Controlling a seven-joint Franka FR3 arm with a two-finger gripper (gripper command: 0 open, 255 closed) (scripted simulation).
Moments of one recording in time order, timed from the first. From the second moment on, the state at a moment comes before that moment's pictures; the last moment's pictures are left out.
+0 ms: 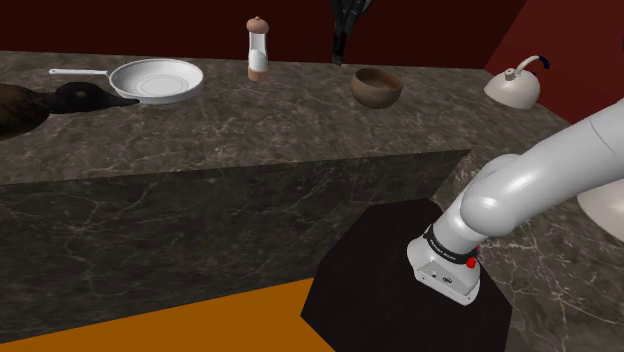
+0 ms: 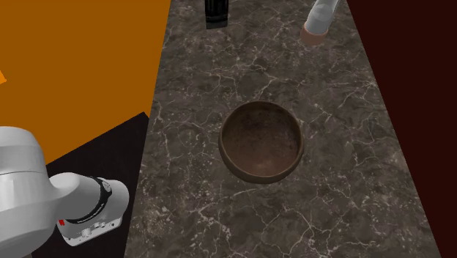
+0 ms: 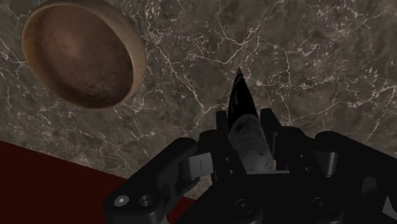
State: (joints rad) arm -0.09 -0.33 0.12 -1.80 -0.03 1.63 0.19
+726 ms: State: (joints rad) arm -0.17 -0.39 -0.07 -1.85 -0.05 1.63 -0.08
